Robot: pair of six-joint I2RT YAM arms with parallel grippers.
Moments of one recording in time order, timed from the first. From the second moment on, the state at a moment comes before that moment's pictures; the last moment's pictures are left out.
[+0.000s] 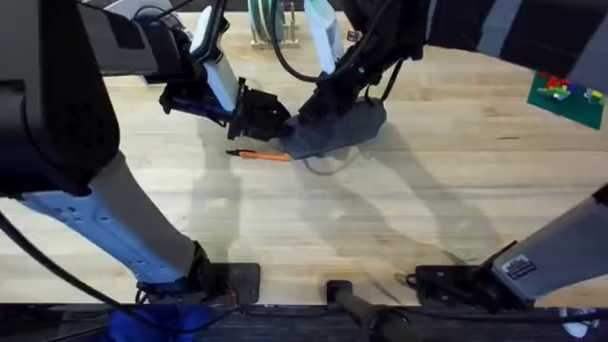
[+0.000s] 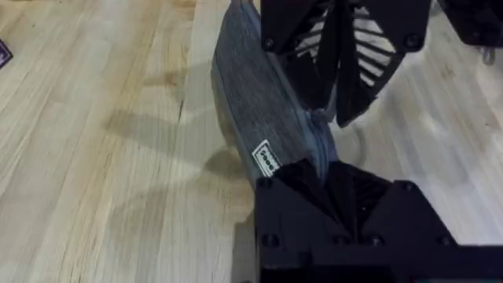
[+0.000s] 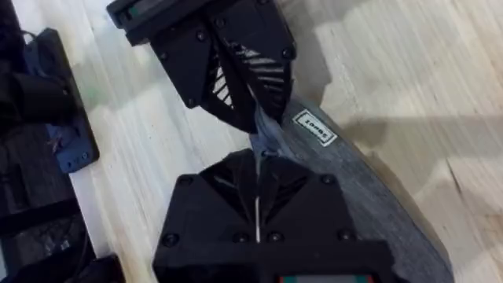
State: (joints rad) left arm 0.08 1.93 1.13 -1.04 1.17 1.77; right arm 0.54 1.85 1.48 -0.87 -0.58 -0.41
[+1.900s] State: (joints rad) left arm 0.08 1.93 1.13 -1.04 1.18 1.77; right arm 0.56 1.61 1.49 -1.09 -0.51 -0.35
